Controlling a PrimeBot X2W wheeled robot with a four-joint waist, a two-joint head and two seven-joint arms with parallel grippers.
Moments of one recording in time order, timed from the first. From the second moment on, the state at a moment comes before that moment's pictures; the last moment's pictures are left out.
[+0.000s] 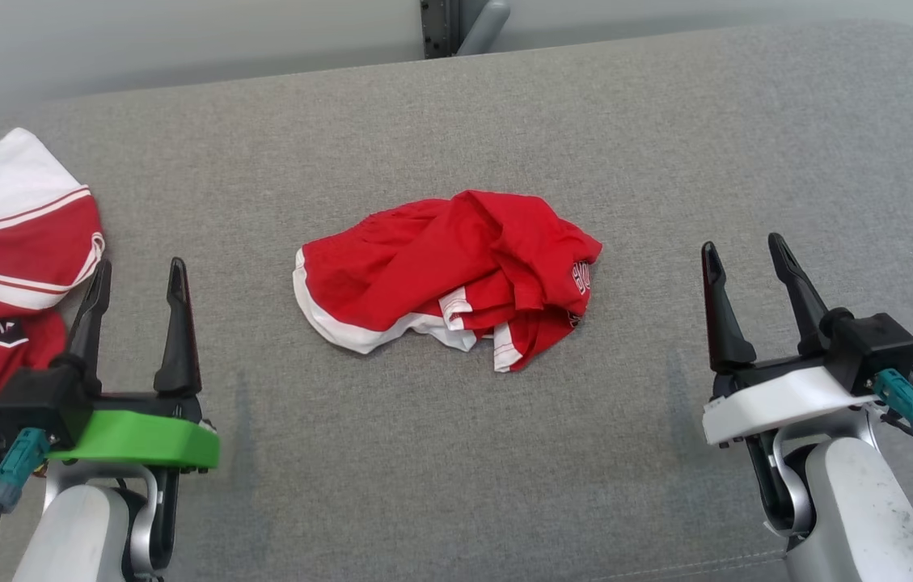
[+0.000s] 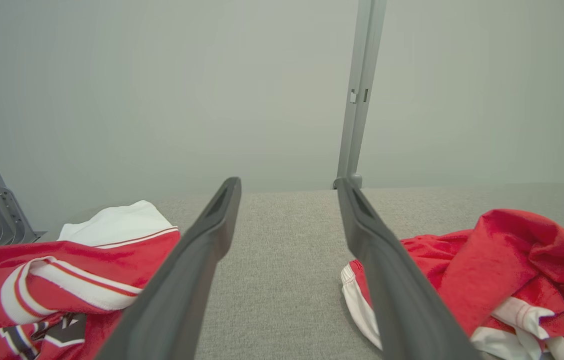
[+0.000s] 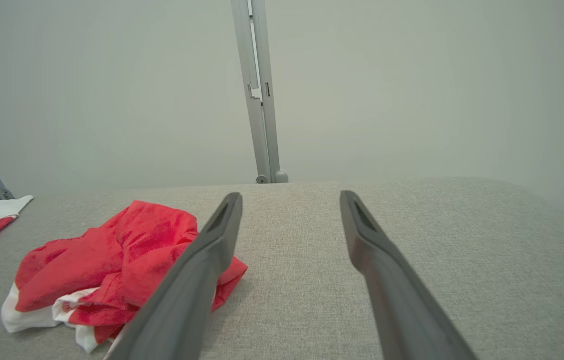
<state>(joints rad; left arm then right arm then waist) -0.24 0.28 -0.19 0.15 -0.40 0.04 -0.26 -0.23 -0.05 0.02 0.14 0.13 0.13 -0.22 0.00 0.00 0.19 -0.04</state>
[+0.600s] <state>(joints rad) -0.06 0.31 -0.22 0.01 -0.39 0.07 -0.22 -0.11 -0.05 0.02 0.09 0.15 0.13 -0.19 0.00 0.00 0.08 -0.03</state>
